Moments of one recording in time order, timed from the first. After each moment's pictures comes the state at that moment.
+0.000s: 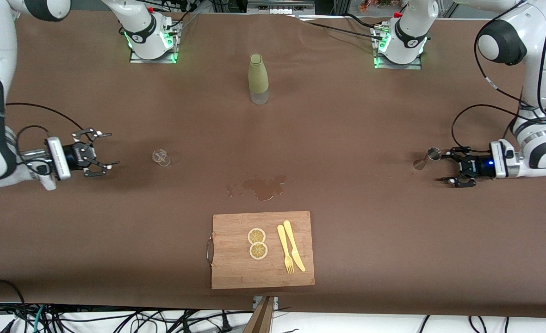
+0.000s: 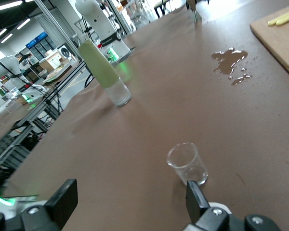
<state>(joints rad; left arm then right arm) 0.31 0.99 0.35 -1.51 -1.10 1.34 2.57 -0.15 0.67 -0.24 -1.54 0.74 1.24 -2.00</state>
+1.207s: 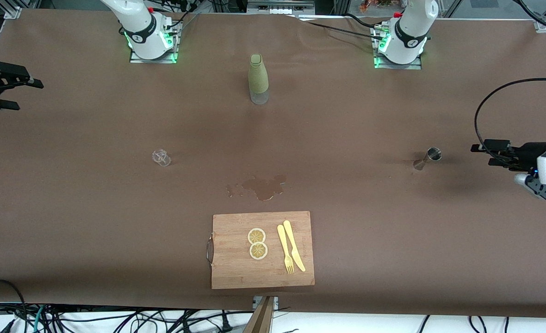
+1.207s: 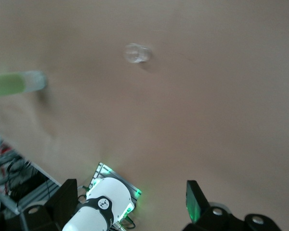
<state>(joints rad) 0.16 0.45 0.10 -1.46 -0.27 1.45 0.57 0.00 0.10 -0.24 -1.54 0.14 1.29 -0.65</state>
